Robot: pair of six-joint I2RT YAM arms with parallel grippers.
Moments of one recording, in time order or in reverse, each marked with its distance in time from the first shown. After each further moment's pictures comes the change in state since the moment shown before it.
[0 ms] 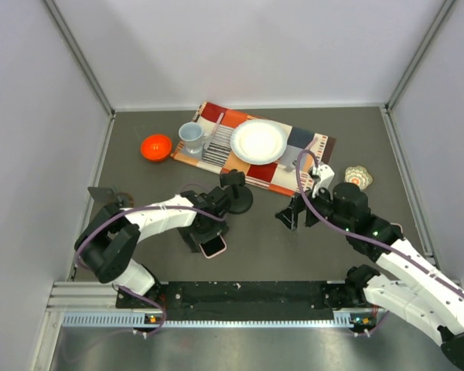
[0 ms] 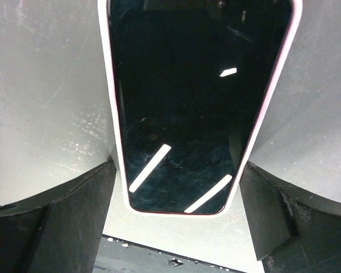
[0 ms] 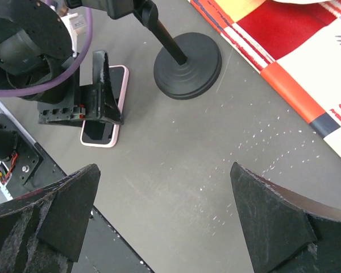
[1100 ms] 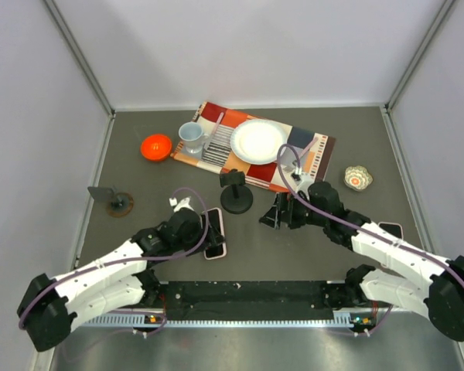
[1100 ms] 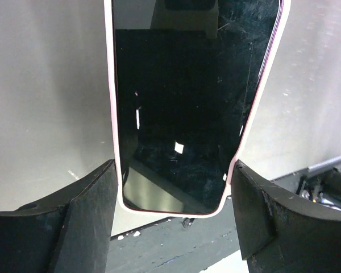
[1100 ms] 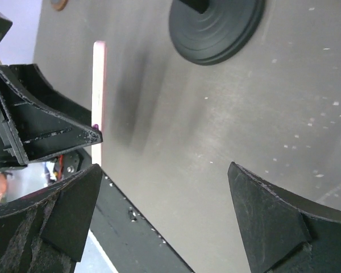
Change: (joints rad) left arm -0.037 -0.651 -0.397 0.348 0.114 0.258; right arm 0.018 0.290 -0.103 0.251 -0.109 0.305
